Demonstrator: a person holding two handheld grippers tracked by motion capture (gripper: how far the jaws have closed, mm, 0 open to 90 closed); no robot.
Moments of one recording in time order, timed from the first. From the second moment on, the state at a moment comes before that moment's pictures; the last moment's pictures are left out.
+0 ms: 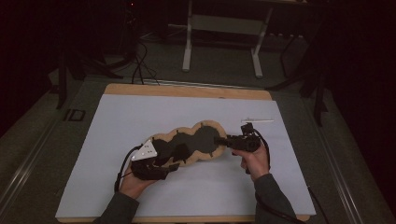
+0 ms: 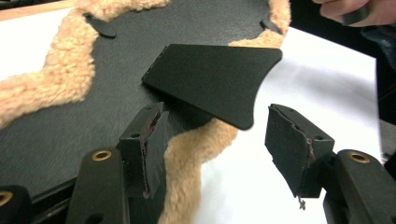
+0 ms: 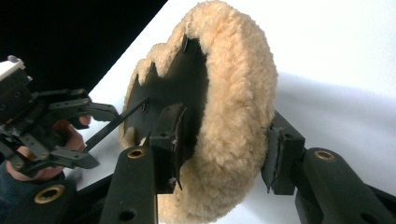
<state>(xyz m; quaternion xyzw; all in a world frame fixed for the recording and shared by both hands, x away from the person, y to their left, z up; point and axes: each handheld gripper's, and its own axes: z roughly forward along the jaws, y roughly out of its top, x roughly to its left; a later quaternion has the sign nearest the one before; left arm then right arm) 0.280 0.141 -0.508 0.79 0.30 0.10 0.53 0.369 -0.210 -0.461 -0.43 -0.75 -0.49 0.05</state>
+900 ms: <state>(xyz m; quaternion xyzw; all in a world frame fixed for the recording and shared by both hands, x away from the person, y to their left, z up) 0.284 0.210 -0.501 0.74 0.41 0.14 0.52 0.362 -0.209 -0.458 -0.40 -0.78 -0.48 0.02</state>
